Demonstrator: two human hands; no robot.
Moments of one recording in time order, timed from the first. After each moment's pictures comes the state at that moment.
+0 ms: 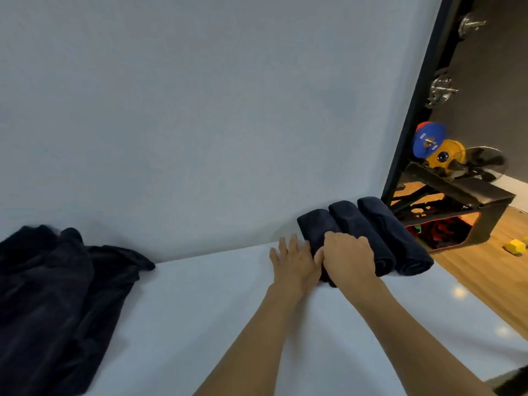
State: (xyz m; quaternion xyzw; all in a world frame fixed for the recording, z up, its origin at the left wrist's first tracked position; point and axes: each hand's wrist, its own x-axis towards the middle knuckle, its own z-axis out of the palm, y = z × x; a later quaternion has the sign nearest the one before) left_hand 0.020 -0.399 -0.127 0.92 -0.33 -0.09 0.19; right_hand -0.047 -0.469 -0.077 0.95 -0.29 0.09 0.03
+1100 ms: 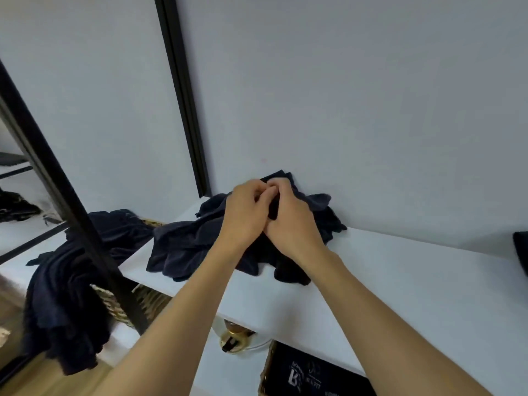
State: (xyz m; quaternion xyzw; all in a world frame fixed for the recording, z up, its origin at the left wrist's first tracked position) left_hand -0.011 0.039 -0.001 0.85 -0.06 0.23 0.48; right_hand -0.011 -0.067 -0.015 0.87 0.18 0.14 -0.44
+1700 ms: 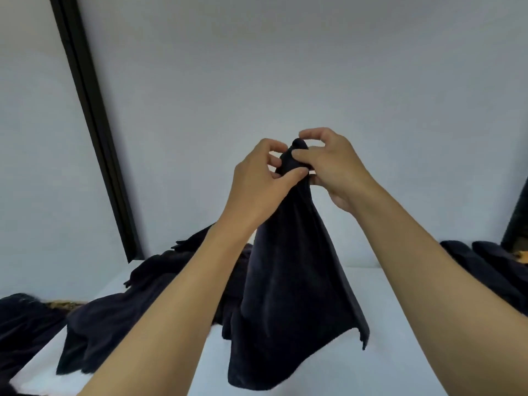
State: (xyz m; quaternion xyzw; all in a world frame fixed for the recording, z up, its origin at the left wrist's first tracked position) left_hand -0.010 -0.059 0.118 0.78 -0.27 0.24 0.52; right_hand -0.020 -0.199 0.140 0.74 0.07 0.23 -0.63
